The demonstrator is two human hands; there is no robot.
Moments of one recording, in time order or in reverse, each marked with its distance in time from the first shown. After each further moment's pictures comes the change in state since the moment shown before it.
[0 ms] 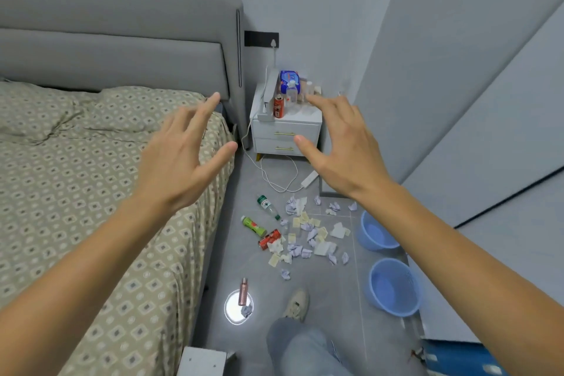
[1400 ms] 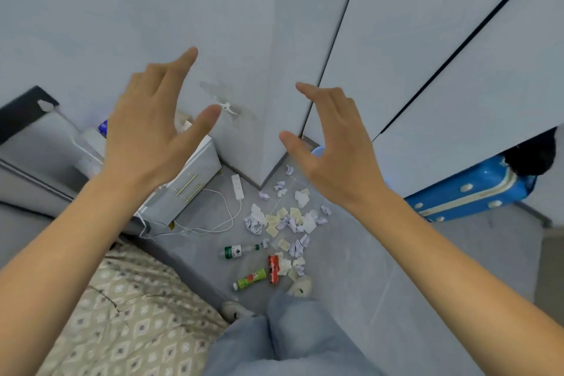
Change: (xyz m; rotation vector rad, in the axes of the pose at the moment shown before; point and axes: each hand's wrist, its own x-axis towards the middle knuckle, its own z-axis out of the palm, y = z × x) left_hand 0.540 -0.083 0.216 -0.477 -0.435 0.756; right_hand 0.305 0.062 0.142 -0.258 0.438 0.873
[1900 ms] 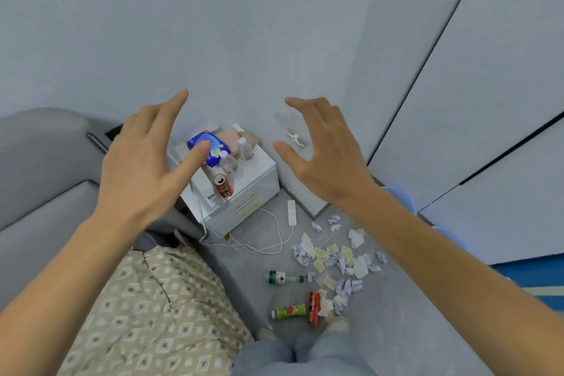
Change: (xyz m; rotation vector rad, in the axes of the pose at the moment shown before) left_hand -0.033 -0.040 -0.076 0.220 0.126 -0.204; right_hand 0.080 -0.047 0.058 0.168 -0.125 -0.232
